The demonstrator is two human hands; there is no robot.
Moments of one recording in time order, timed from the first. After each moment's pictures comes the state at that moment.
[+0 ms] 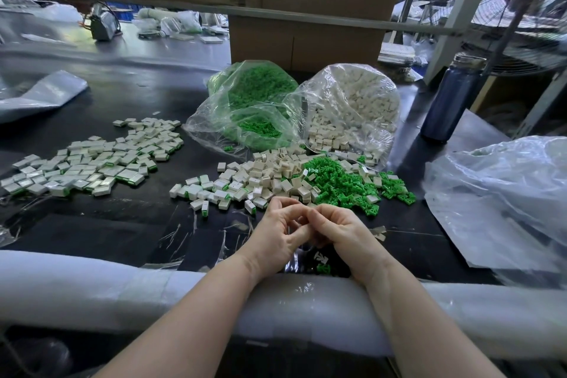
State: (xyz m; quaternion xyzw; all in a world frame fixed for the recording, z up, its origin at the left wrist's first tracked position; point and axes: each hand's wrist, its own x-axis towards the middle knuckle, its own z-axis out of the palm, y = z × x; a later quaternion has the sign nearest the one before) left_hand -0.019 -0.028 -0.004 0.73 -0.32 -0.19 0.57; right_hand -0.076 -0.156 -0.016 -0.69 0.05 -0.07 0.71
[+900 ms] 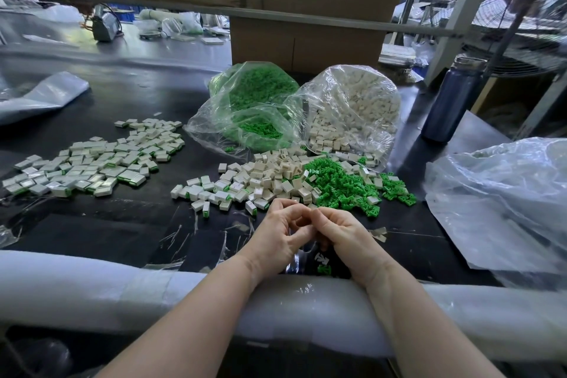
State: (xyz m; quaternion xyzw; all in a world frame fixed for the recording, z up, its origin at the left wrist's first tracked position) left_hand -0.016 -0.027 -0.008 0.73 -0.34 -0.19 0.57; right_hand -0.076 -0.155 -0.016 -0.69 0.03 -0.06 0.72
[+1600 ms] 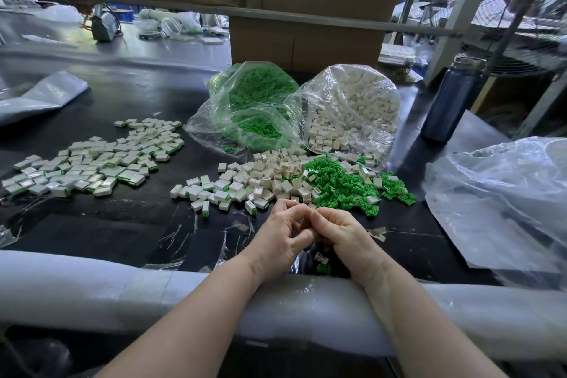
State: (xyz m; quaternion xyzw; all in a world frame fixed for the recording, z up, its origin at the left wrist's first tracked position) left_hand -0.017 -0.028 -0.008 0.75 -0.37 -0.17 0.52; right_hand -0.076 -0.154 -0.016 -0.69 0.04 -0.07 0.72
